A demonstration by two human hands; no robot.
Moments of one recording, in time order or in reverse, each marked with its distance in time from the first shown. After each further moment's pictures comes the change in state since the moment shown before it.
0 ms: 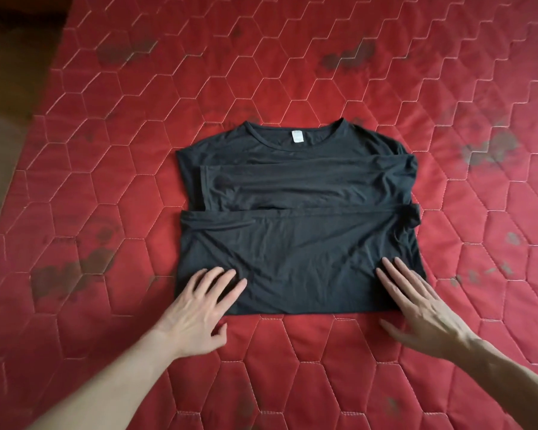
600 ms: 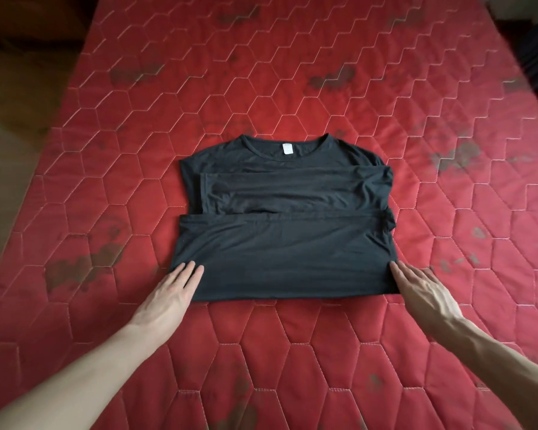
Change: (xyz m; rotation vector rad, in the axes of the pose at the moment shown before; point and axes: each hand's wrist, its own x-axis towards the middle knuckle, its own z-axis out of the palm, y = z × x) left_hand -0.041 -0.012 -0.025 -0.139 -0.154 -0.332; right_hand -0.011 -0.006 -0.047 -0.266 -0.301 0.393
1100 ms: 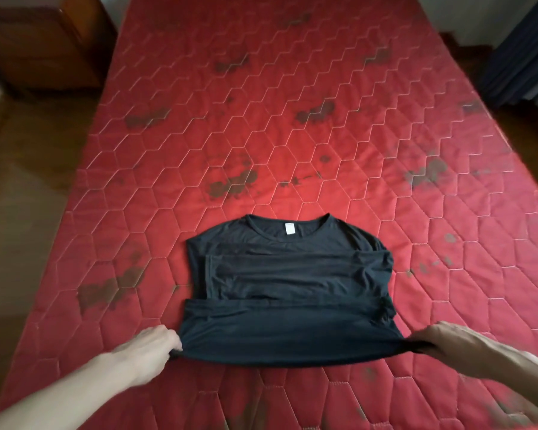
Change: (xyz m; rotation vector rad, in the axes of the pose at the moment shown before) left_hand -0.090 -0.021 -0.068 -0.038 -0.311 0.043; right_hand -0.106 0.038 -0.039 0.339 -0.329 -0.263
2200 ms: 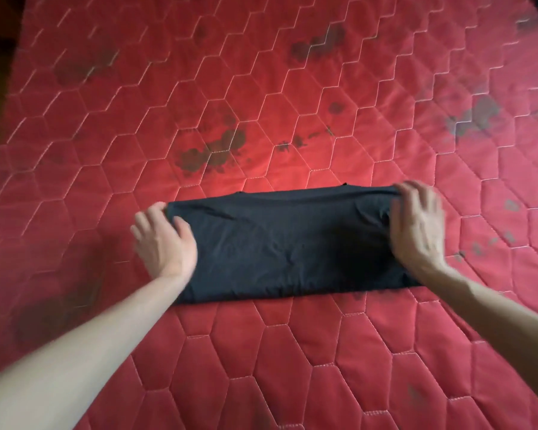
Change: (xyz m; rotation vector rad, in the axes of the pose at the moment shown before) left_hand 0.230 0.010 -0.053 -0.585 1.078 -0.499; right_hand 0.218 -0.035 -0.048 0.327 1.203 0.274
